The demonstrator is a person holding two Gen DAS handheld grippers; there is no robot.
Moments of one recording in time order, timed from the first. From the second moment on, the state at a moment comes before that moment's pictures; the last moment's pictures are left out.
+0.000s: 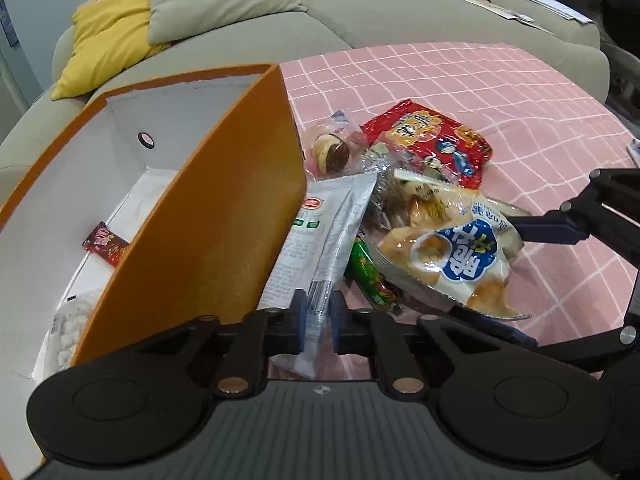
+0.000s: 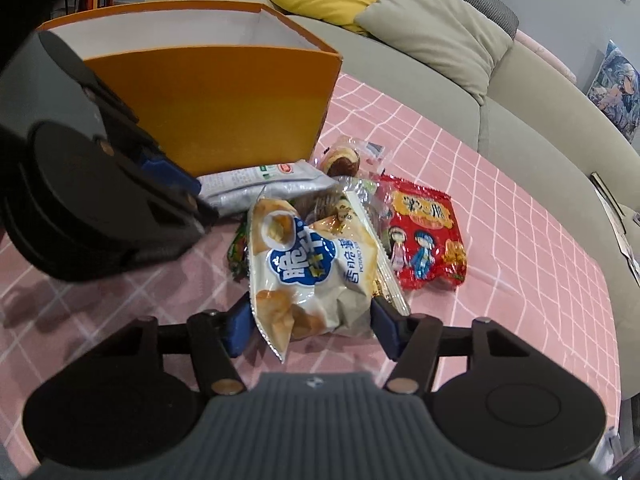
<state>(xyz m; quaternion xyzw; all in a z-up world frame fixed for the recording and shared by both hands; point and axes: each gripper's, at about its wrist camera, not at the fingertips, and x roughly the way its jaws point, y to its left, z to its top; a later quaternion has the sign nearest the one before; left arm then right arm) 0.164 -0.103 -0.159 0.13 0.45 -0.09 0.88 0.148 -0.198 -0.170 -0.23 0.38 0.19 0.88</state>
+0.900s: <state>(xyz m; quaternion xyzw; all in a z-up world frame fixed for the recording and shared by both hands) 0.073 -0.068 -0.145 0.01 0.51 -0.16 0.85 0.074 -0.219 -0.141 -0.14 0.46 0.20 0.85</state>
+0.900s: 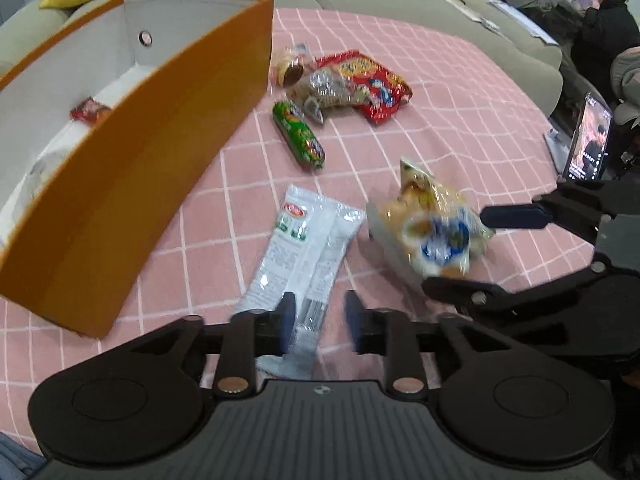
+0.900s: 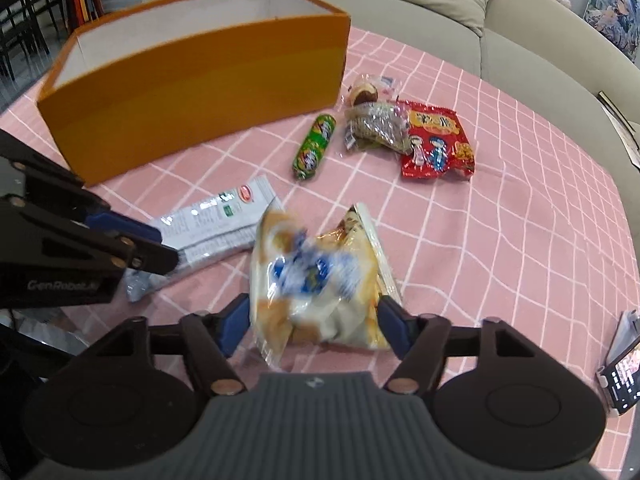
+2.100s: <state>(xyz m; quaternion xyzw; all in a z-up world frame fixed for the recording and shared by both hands) 0.108 -0.092 -0.180 0.11 0.52 -0.17 0.83 0.119 -0.243 -0.161 0.03 0.48 0.19 0.86</state>
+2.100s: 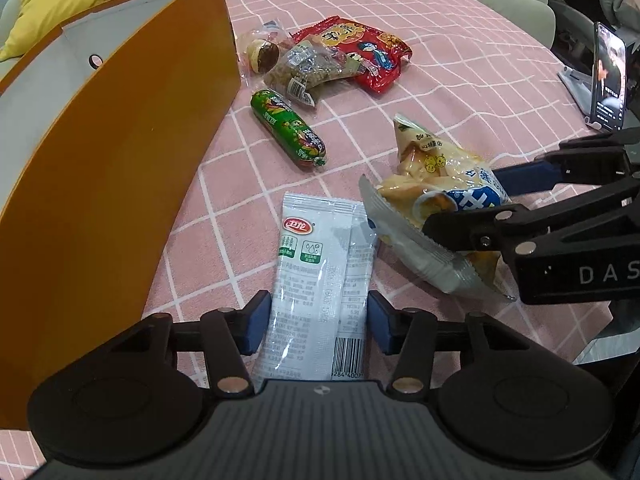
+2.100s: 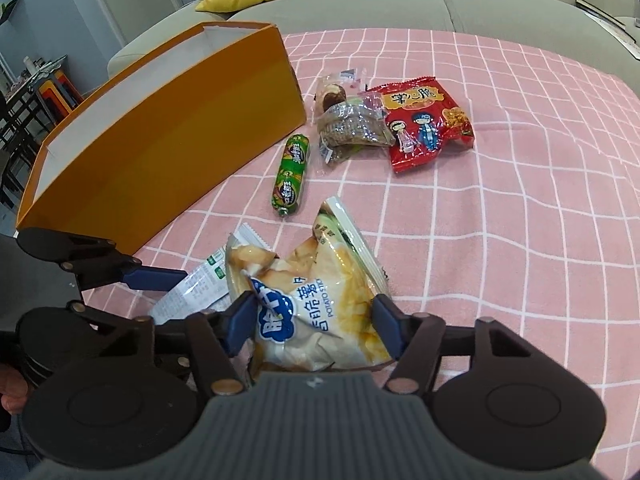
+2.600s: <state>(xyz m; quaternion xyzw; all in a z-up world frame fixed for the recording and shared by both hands) 0.095 -0.082 -0.162 0.08 0.52 -0.15 0.84 0.107 -0.246 -0.149 0.04 0.47 0.18 0.86</state>
